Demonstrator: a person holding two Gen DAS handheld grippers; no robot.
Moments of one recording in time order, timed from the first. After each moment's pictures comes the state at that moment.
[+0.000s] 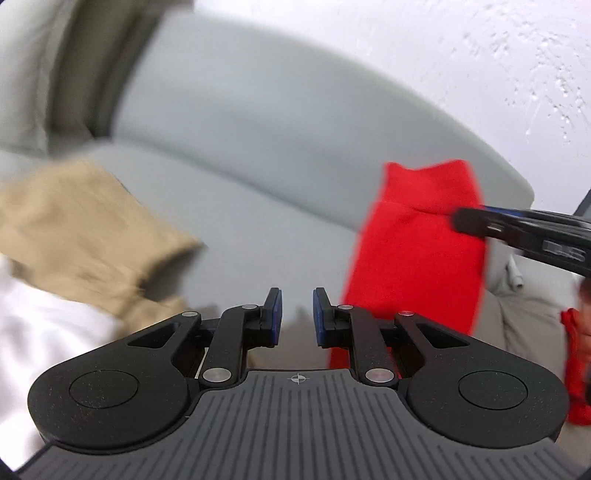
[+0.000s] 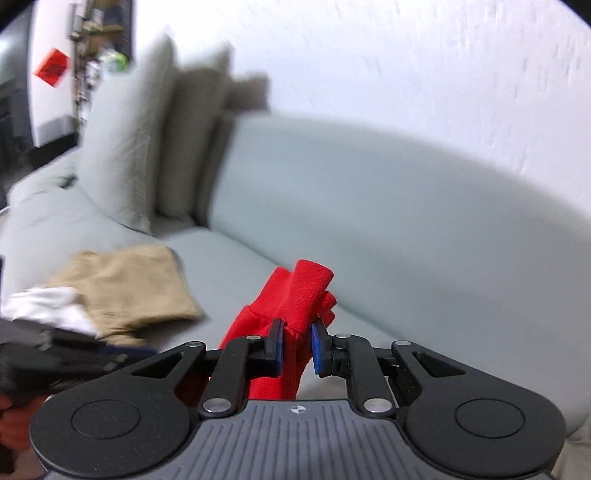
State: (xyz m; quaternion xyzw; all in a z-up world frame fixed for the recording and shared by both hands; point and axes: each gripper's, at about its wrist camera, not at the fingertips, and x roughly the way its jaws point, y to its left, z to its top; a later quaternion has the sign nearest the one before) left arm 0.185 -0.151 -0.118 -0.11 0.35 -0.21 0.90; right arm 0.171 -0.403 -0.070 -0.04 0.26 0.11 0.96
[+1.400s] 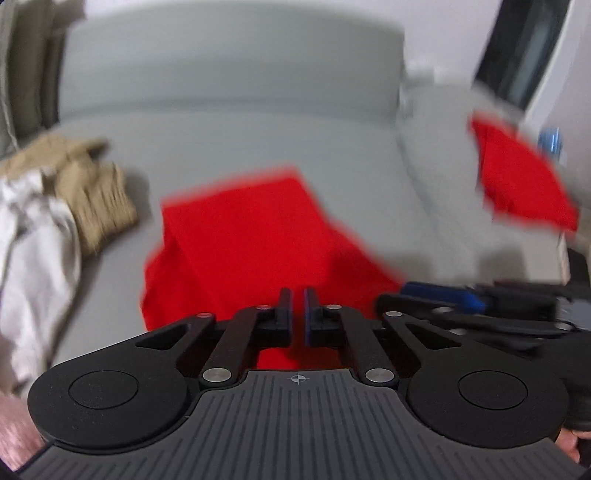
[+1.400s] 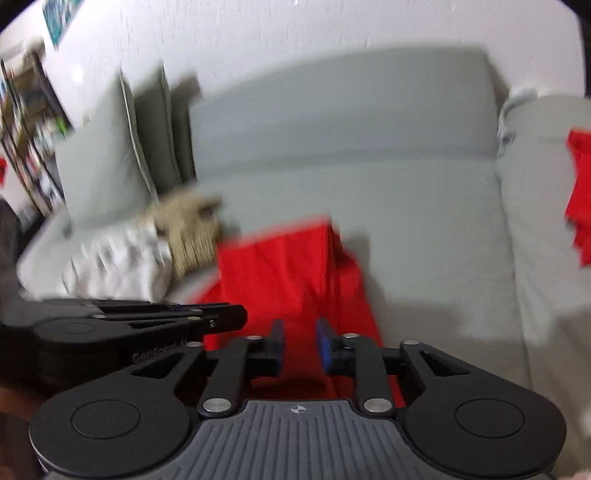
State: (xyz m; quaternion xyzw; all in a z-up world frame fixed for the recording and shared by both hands) left arm -0.044 -0.250 -0.152 0.10 0.45 -0.30 0.84; right arm -0.082 -0.400 -0.172 0.15 0.41 0.02 0.90
